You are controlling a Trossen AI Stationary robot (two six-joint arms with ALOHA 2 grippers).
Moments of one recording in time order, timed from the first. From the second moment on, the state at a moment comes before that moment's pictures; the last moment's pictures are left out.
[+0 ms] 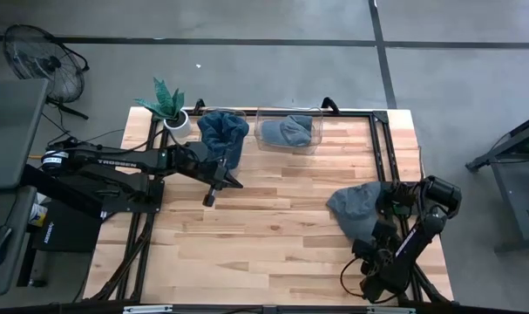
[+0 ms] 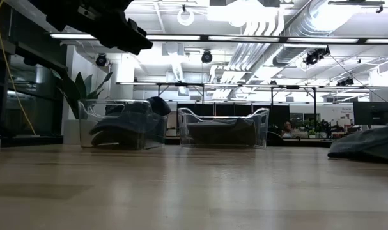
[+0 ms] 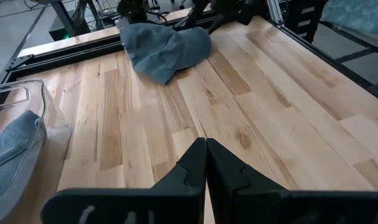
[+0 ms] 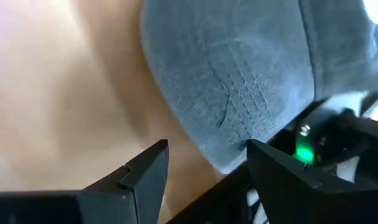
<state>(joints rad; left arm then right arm) 0.08 1.08 0.66 0.03 0.28 0.29 1.08 1.87 1.07 -1.33 0.11 1.41</state>
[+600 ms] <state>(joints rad) 0.08 1.08 0.66 0.02 0.28 0.28 1.08 1.87 1.01 -1.40 0.09 1.47</state>
